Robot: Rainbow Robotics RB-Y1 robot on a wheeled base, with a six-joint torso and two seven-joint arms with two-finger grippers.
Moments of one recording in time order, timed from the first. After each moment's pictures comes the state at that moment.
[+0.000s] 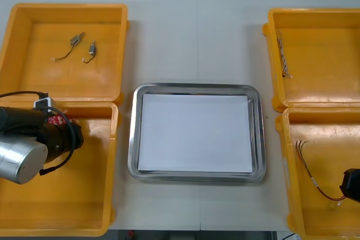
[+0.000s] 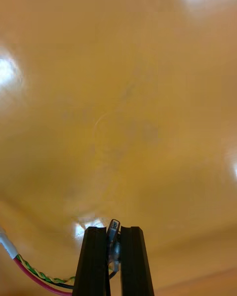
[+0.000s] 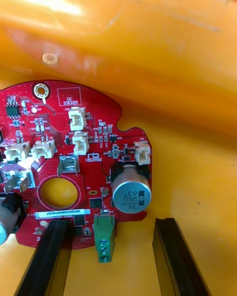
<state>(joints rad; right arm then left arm) 0.39 -0.58 -0.30 -2.16 -0.67 1.36 1.19 0.04 0.58 -0.10 -2.09 0.32 1.33 -0.89</state>
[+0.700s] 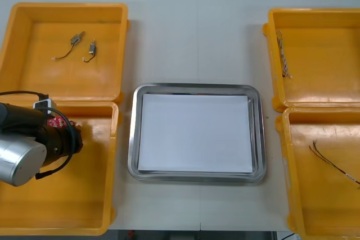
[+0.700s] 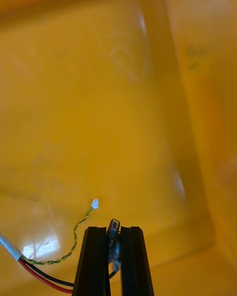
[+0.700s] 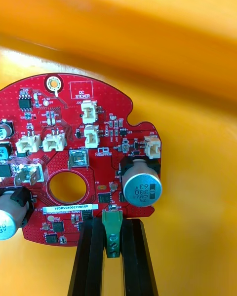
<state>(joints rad) 0.39 -0.80 -0.37 -2.13 -0.70 1.36 1.19 0.05 0.58 -0.10 -2.19 0.32 1.48 -0.89</state>
